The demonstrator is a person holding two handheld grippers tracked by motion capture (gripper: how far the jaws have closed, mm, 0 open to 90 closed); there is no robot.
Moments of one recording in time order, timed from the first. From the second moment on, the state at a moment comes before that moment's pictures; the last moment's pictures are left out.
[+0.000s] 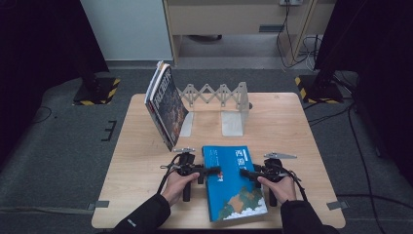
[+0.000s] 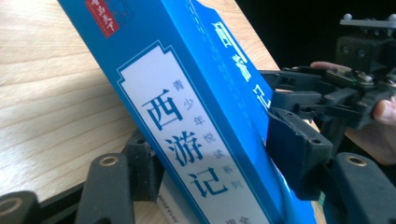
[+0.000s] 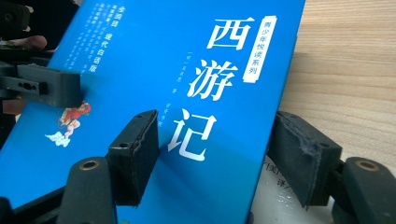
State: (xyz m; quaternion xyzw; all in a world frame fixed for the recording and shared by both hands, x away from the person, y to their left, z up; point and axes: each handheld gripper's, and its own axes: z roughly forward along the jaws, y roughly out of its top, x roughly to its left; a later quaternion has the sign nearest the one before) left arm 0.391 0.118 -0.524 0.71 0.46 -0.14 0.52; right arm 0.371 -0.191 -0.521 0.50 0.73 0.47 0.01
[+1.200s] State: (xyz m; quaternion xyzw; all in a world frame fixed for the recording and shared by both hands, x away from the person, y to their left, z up) left arm 0.385 0.108 -0.524 0.70 0.48 -0.16 0.50; right arm 0.372 -0.190 -0.518 0.50 0.73 0.47 0.01
